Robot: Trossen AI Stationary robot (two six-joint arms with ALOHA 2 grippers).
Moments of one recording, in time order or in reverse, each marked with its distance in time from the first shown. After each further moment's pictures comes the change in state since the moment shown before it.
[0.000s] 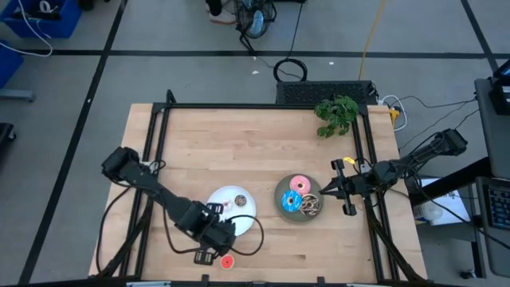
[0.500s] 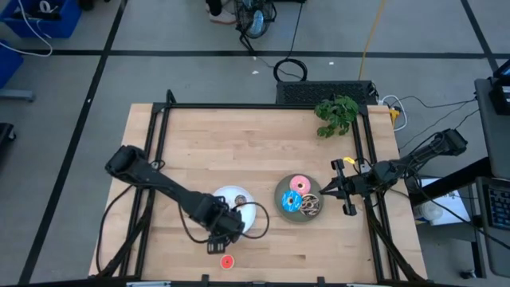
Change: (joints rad) left arm 0.100 0.020 -0.122 0.093 0.021 -0.084; right arm 0.000 0.000 0.000 0.000 0.000 0.004
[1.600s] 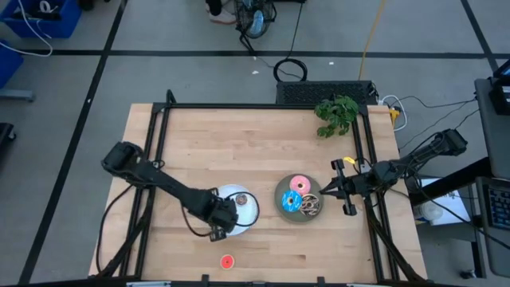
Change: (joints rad) left arm 0.037 -0.053 -0.336 0.259 -0.128 -0.115; right arm 0.000 0.000 0.000 0.000 0.000 0.005
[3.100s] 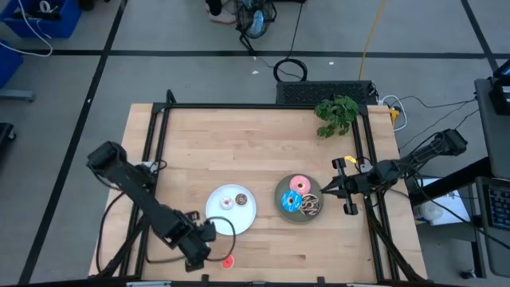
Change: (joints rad) left arm -0.290 -0.113 0.109 -0.083 0.061 -0.295; right arm 0.000 -0.004 0.000 0.050 0.000 0.000
